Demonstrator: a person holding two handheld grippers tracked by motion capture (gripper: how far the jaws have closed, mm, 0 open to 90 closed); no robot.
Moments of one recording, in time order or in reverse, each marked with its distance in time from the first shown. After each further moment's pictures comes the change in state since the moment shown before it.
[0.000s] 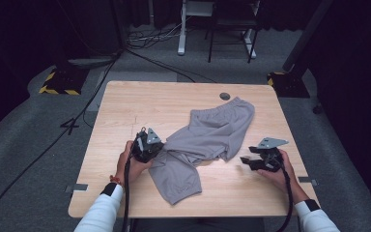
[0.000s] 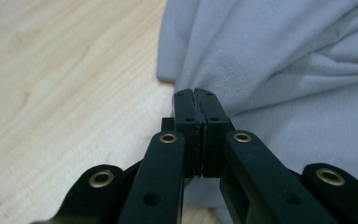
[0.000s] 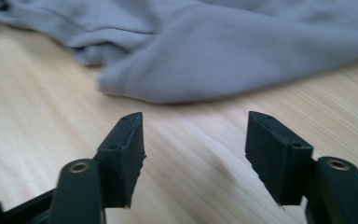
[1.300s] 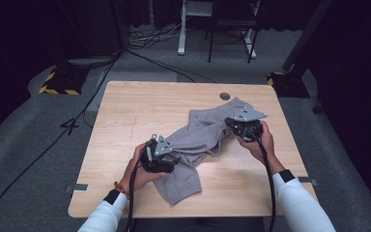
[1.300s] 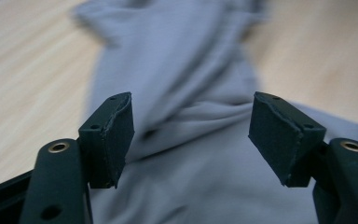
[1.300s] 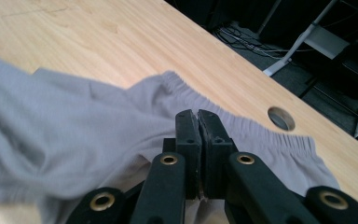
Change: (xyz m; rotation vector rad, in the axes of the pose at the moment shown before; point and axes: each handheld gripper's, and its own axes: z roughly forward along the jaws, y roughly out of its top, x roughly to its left) left arm -0.054 0.017 -0.014 -0.104 -0.119 0.122; right arm 0.019 0.124 0.013 -0.169 -0.166 -0.156
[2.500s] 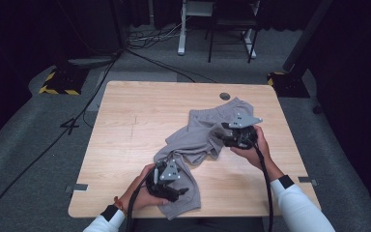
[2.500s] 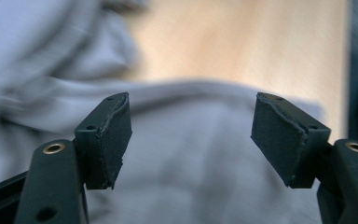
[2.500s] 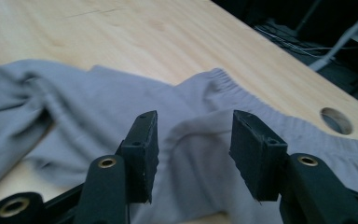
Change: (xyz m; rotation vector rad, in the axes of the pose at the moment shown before) left arm -0.038 -0.012 -0.011 0.032 -0.176 0.078; right arm 0.025 -0.006 -0.005 -0.001 0.140 0.006
